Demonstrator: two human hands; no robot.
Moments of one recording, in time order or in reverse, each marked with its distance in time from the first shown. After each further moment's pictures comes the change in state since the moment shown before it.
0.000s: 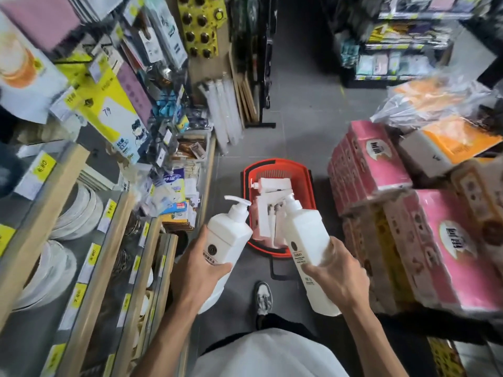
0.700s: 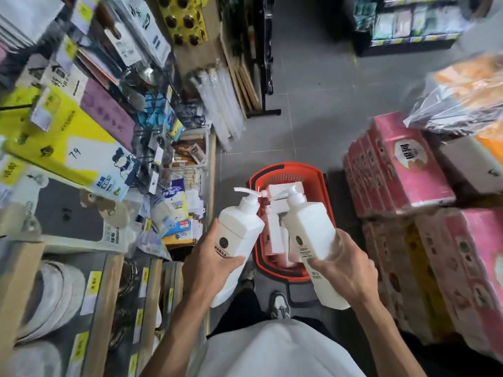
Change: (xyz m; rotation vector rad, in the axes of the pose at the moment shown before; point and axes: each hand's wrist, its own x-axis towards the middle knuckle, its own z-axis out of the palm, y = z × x) left_hand 0.194 0.082 0.002 0.112 -0.076 -0.029; right_hand 0.182 -0.082 0.005 0.038 -0.094 0.037
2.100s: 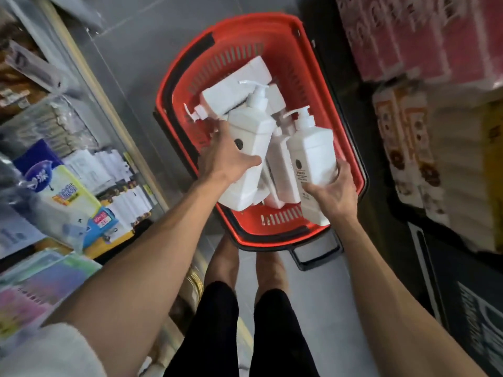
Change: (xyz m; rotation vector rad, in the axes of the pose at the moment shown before) left_hand 0.385 -0.011 0.363 0.366 -0.569 0.103; right_hand 0.313 0.185 0.254 0.309 0.060 0.663
